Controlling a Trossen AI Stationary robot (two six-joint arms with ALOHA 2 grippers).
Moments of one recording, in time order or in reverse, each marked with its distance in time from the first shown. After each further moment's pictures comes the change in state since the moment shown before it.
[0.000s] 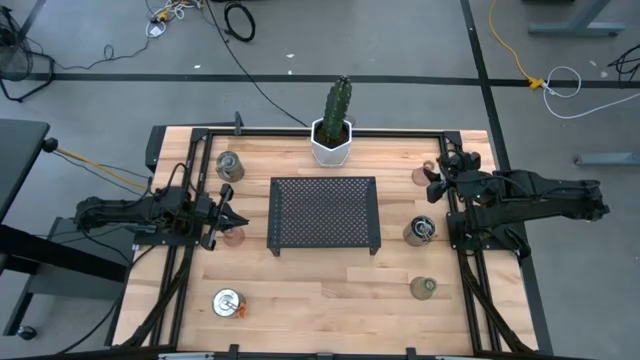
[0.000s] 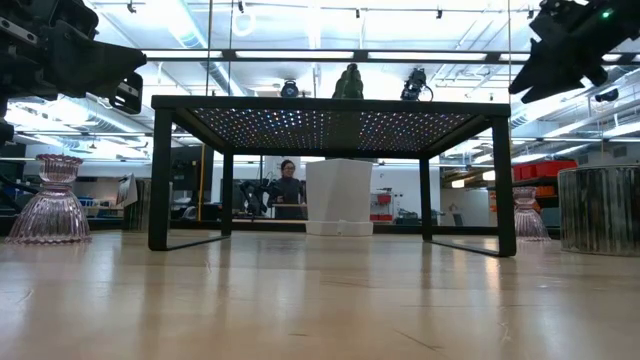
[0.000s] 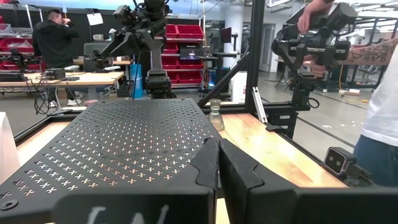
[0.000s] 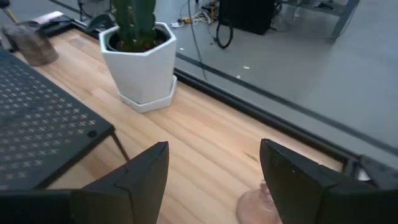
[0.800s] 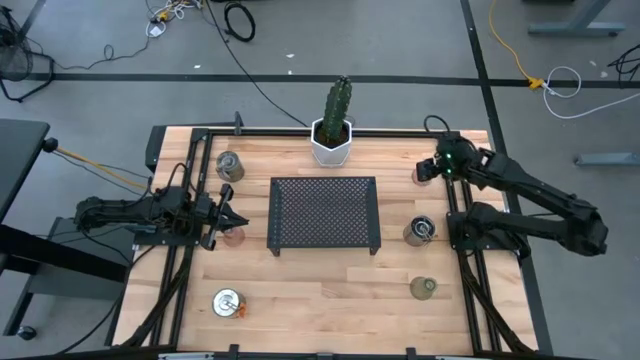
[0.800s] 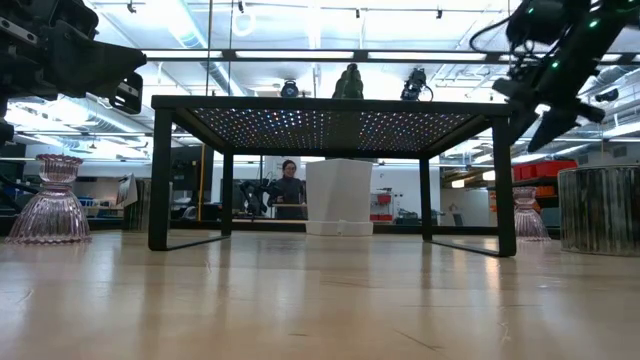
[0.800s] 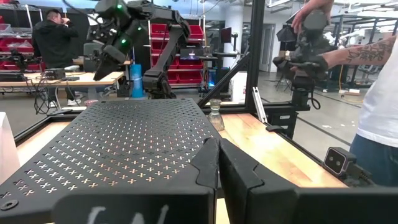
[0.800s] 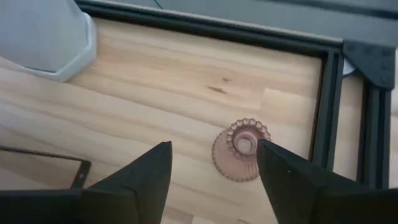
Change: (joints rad) left arm 0.000 0.000 0.000 0.000 0.000 0.000; right arm -0.645 0.237 -0.001 0.022 -0.475 -0.001
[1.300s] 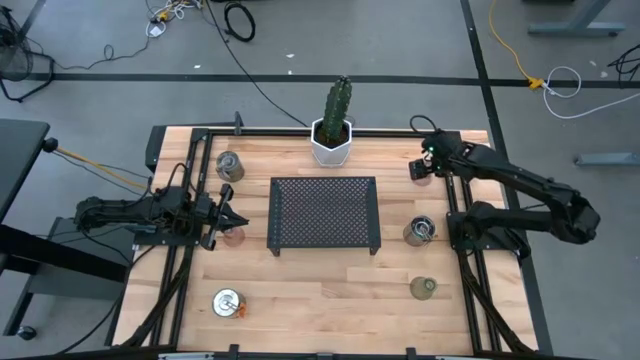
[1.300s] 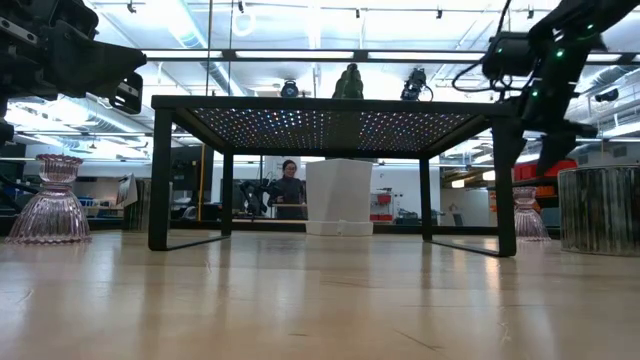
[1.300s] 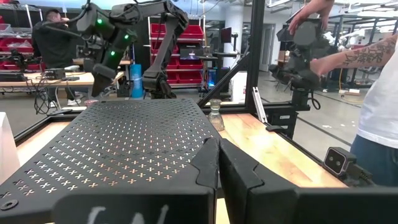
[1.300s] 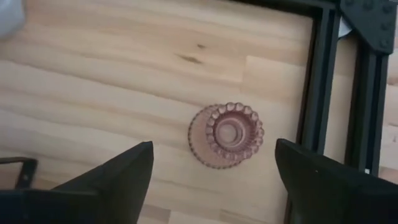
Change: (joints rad) left arm 0.000 0.000 0.000 0.000 0.000 0.000; right arm -0.084 0.209 0.000 0.009 -0.025 -0.004
